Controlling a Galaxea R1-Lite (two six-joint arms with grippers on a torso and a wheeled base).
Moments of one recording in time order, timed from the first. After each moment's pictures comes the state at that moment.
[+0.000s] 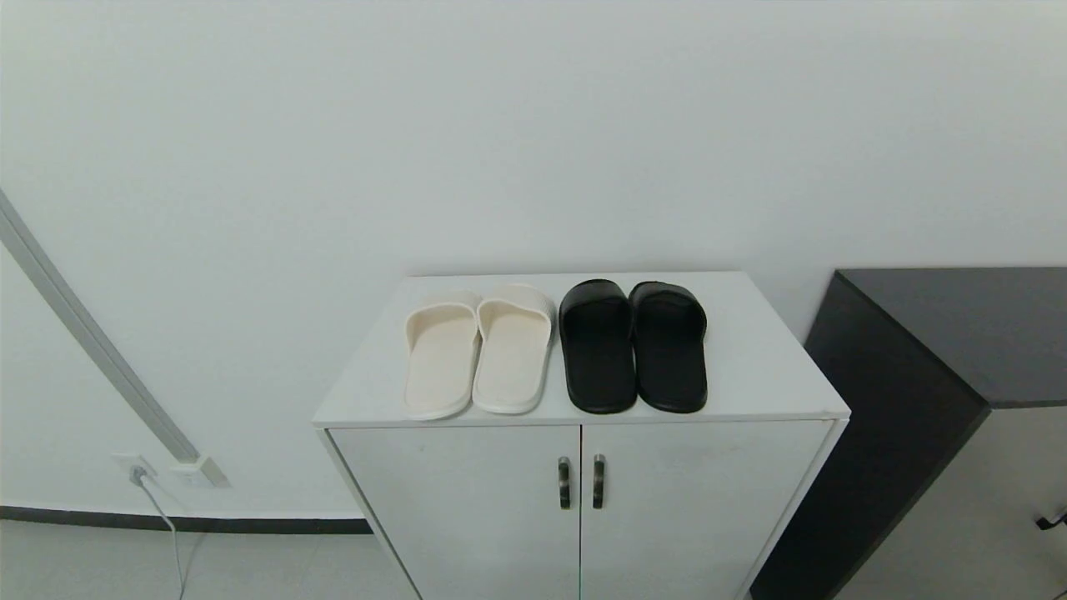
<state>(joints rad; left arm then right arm) 0.00 0.00 0.00 0.00 -0.02 0.00 0.00 0.00 0.00 0.00 0.00 0.01</state>
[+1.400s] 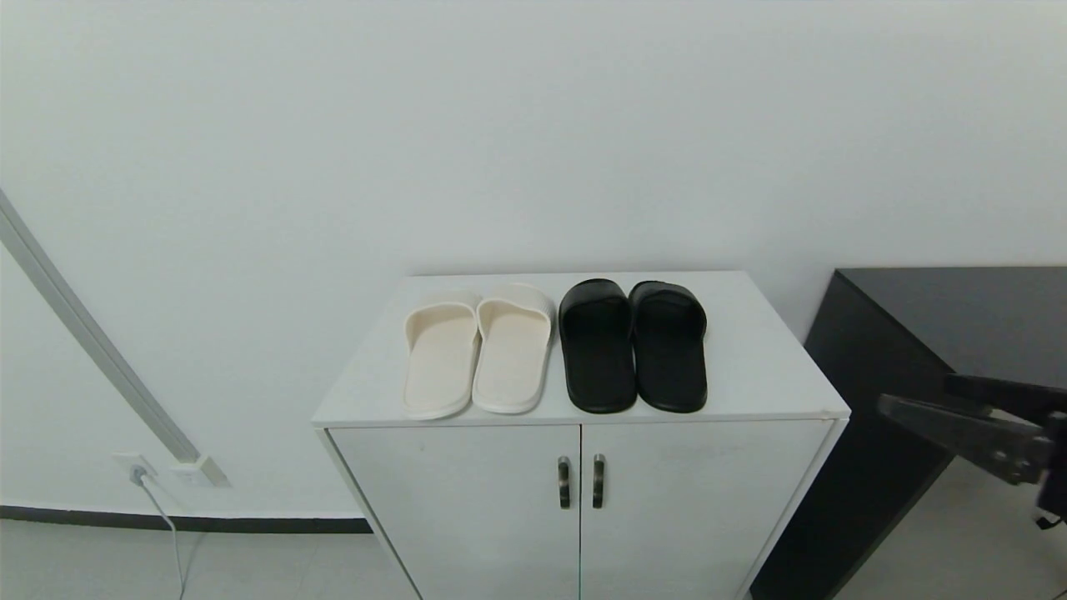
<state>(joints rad) 0.00 0.00 0.00 0.00 -0.02 0.00 0.49 1.06 -0.60 -0.25 0.04 0.17</state>
